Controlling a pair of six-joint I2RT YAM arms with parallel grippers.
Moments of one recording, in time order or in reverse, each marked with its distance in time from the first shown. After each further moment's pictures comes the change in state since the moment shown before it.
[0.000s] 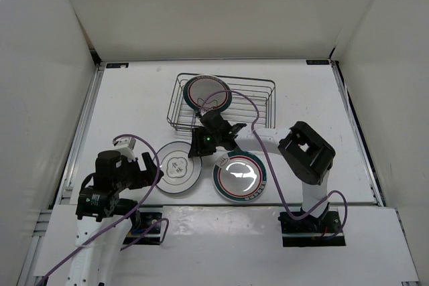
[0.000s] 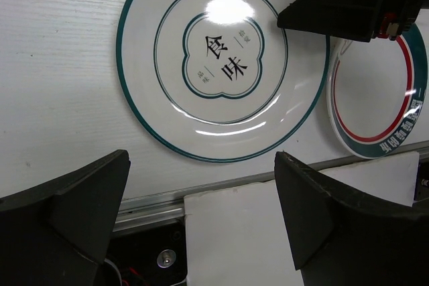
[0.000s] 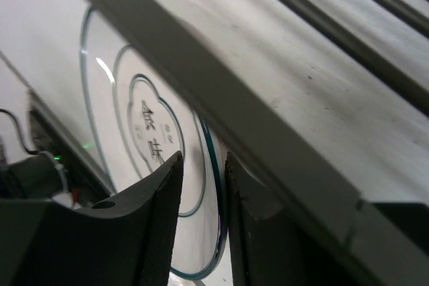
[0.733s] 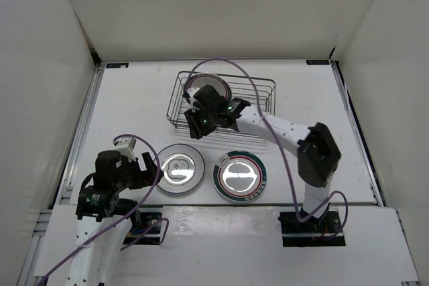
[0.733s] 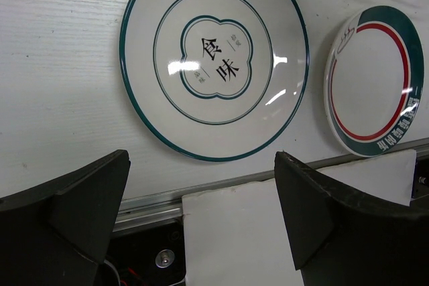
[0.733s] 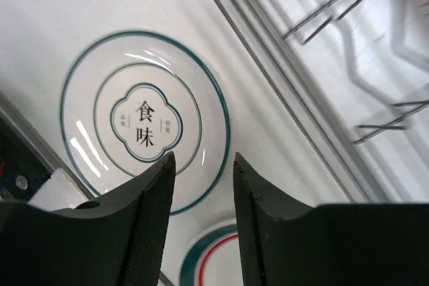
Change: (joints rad) left arm 0.000 0.000 0.000 0.002 0.011 0.000; right arm -0.001 -0.002 0.399 -0.533 0.141 -0.455
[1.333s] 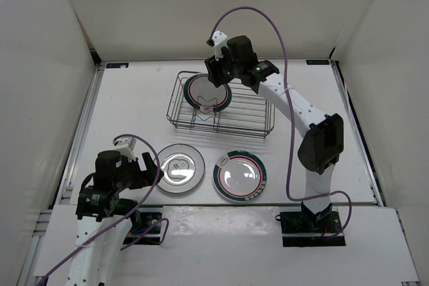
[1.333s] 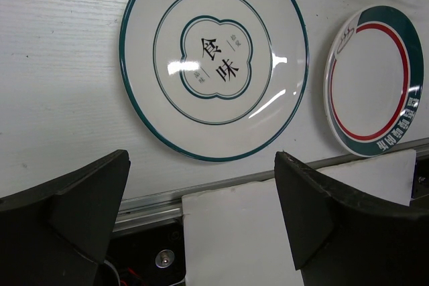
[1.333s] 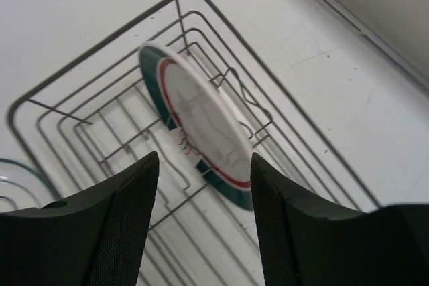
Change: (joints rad) left arm 0.000 0.000 0.000 0.001 0.001 0.000; right arm -0.292 0.013 0.330 0.071 0.012 -0.378
